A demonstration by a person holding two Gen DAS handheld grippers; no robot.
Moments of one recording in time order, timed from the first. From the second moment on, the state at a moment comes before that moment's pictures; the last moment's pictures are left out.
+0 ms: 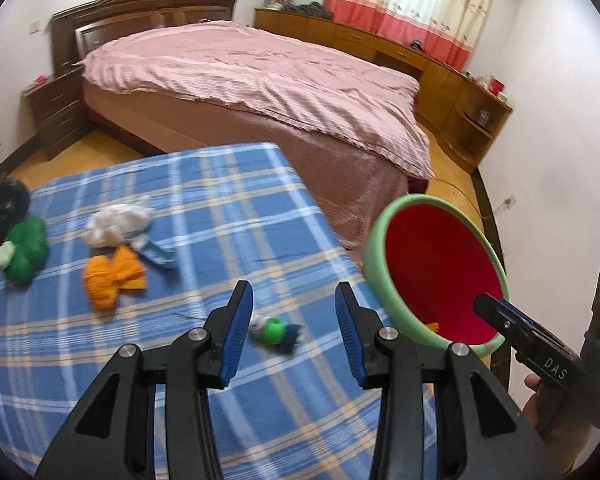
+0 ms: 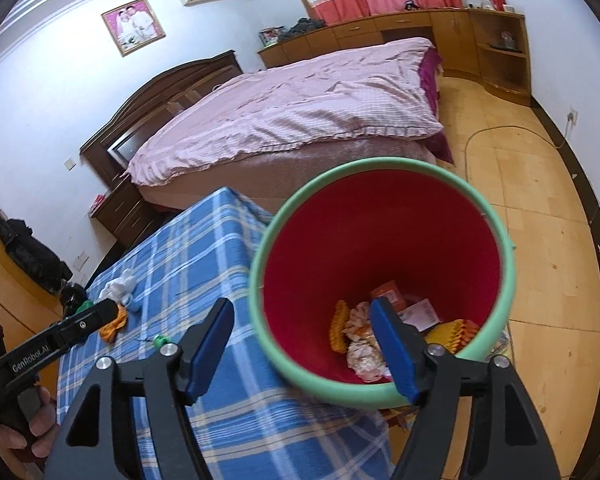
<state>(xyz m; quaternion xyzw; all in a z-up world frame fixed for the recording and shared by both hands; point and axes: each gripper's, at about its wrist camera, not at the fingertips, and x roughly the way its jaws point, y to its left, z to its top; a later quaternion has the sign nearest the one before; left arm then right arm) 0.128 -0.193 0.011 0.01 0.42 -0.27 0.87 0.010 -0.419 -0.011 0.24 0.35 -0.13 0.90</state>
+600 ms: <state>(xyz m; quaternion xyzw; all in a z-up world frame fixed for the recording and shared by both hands) 0.155 -0.081 0.004 -0.05 0.42 -0.16 0.89 0.053 -0.343 -0.008 0.20 0.37 -0.07 0.91</state>
